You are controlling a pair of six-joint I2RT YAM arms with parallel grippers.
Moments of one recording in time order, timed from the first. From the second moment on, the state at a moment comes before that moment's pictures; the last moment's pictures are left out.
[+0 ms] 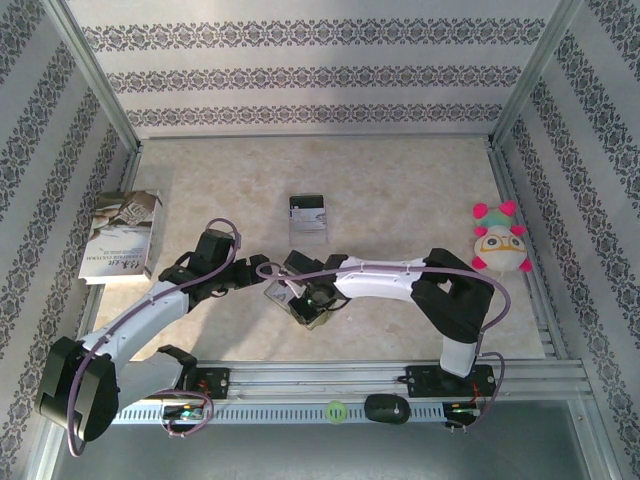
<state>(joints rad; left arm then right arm) -0.37 1.08 0.57 -0.40 0.18 -0.65 1.02 1.82 1.11 -0.57 -0.18 0.36</state>
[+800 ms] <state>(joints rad) -0.35 1.03 0.57 -0.43 0.17 -0.64 1.07 1.71 1.12 -0.57 -0.22 0.39</state>
